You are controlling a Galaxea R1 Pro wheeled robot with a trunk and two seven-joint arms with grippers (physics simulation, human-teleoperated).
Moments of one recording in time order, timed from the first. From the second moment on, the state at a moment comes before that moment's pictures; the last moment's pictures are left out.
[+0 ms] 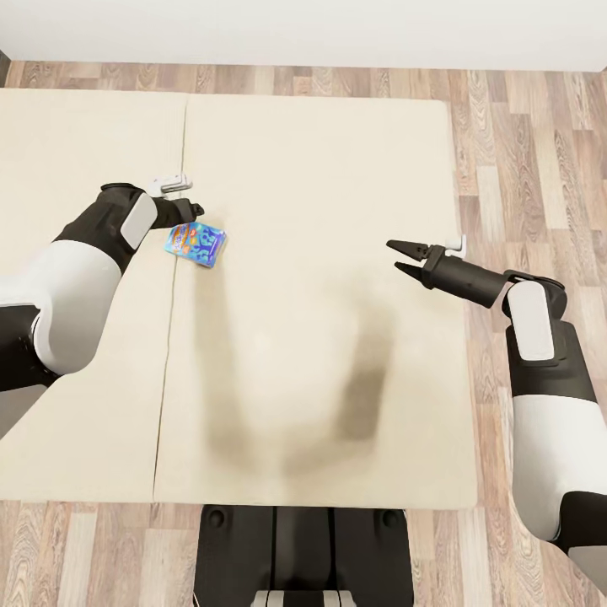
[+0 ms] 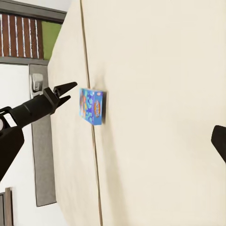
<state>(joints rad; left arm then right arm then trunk) -1.72 0.07 0.06 -0.34 0.11 0.54 0.05 -1.07 -0.16 -0.16 -1.25 -0.81 1.04 0.49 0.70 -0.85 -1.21</state>
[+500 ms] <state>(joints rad) -1.72 0.07 0.06 -0.34 0.11 0.54 0.05 -1.07 -0.16 -0.16 -1.25 -0.81 1.04 0.49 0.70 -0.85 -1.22</state>
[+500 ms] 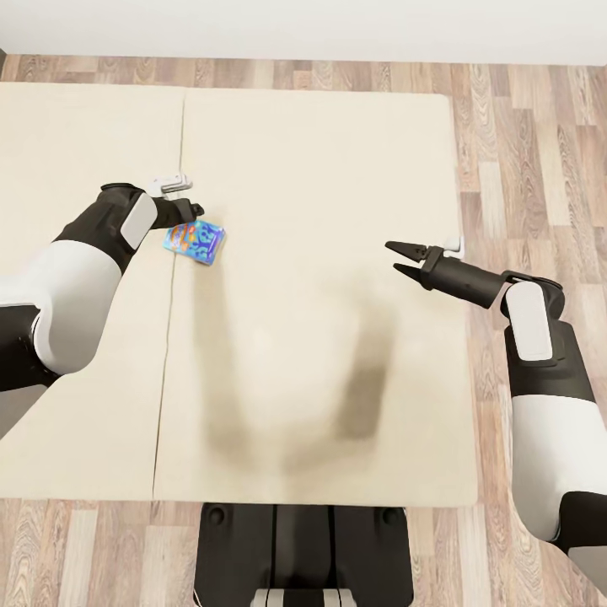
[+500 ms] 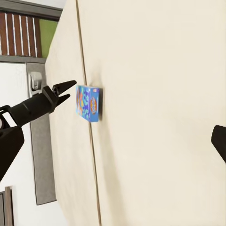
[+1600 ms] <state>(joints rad) -1.72 0.07 0.06 -0.34 0.11 0.54 0.05 -1.07 -0.16 -0.16 -1.25 -0.82 1.04 0.49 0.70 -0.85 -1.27</state>
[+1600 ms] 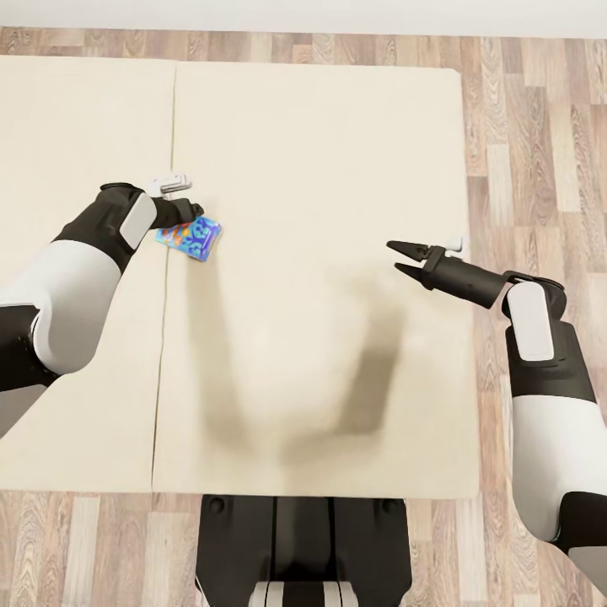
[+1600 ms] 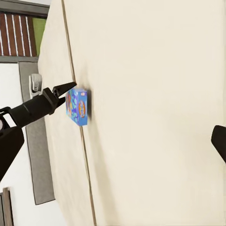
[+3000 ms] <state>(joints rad) -1.73 0.07 0.07 -0.39 0.12 0.77 0.04 -1.07 -0.16 -0.17 -1.25 -0.81 1.04 0.49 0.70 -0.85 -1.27</state>
